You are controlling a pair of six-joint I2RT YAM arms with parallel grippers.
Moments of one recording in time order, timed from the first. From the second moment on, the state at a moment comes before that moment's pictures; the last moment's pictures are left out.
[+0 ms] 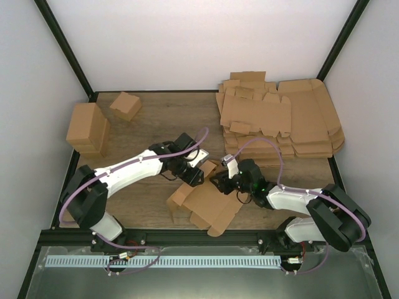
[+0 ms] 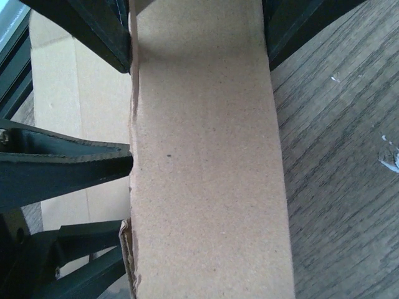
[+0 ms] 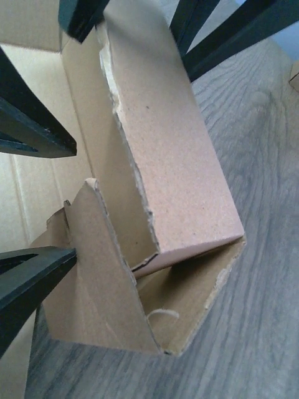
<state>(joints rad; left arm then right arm) -0.80 1.57 1.10 -0.68 0.30 -0.13 0.69 1.30 0.34 0.40 -0.30 0.30</state>
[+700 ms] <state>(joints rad) -0.85 1.64 1.18 -0.76 0.25 -0.13 0.69 1.45 0.25 0.75 -0.32 0.21</state>
